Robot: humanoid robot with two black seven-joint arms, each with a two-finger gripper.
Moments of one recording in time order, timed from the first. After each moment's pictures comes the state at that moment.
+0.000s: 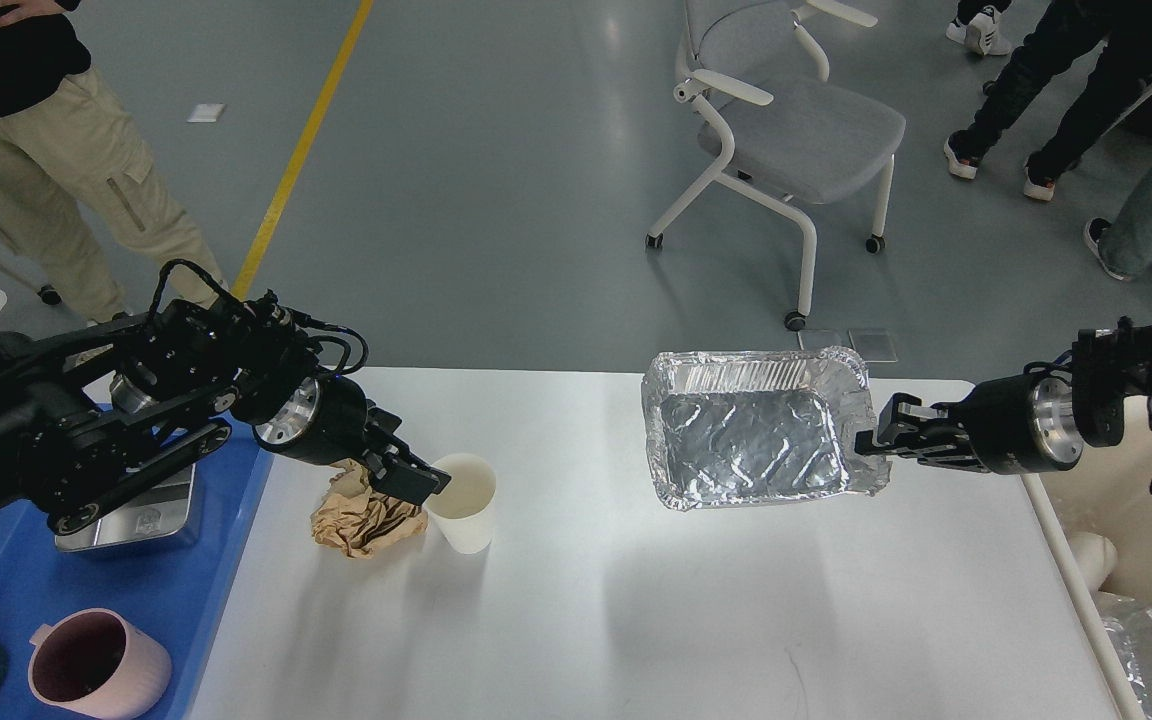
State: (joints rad) left arm -1.01 0.47 -0.27 -1.14 2.02 -0.69 -0.38; right arm 0.92 -0.86 0.27 1.31 -0.85 0.63 -0.05
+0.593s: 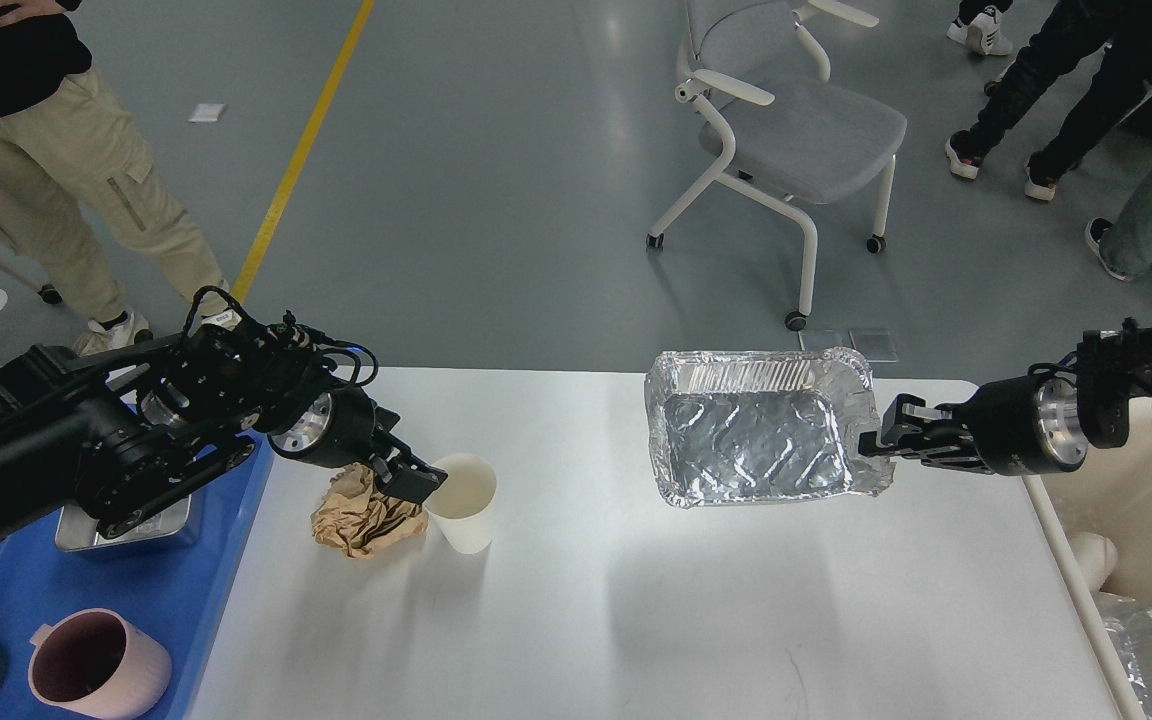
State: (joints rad) left arm -1.01 0.36 -0.18 -0.94 2.06 -0.53 -0.38; right arm 0.92 -0.87 0.27 1.31 -0.85 0.63 -0.05
